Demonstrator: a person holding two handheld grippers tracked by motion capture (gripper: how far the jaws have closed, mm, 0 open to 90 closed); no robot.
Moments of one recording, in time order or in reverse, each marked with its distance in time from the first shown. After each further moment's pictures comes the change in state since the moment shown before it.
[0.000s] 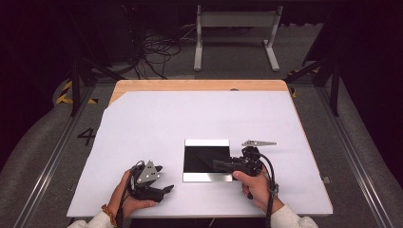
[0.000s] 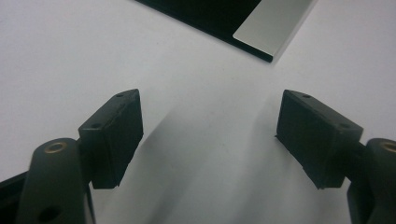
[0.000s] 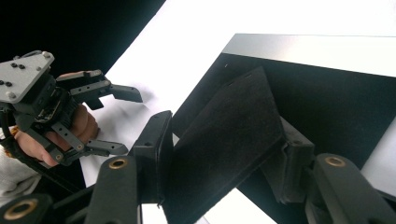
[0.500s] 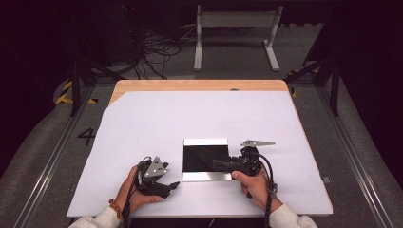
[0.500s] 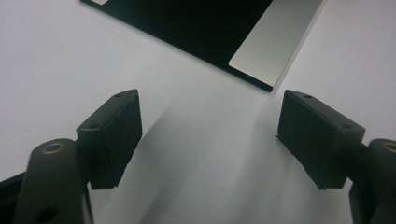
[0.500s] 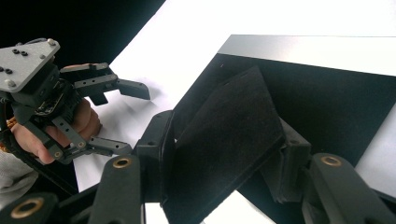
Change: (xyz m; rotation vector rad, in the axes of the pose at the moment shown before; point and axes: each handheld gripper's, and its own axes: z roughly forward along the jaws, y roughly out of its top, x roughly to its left) left arm 0.001 0.013 0.014 0.000 -0.040 0.008; right arm -0.002 0.000 0.003 -0.002 -0.003 -0.031
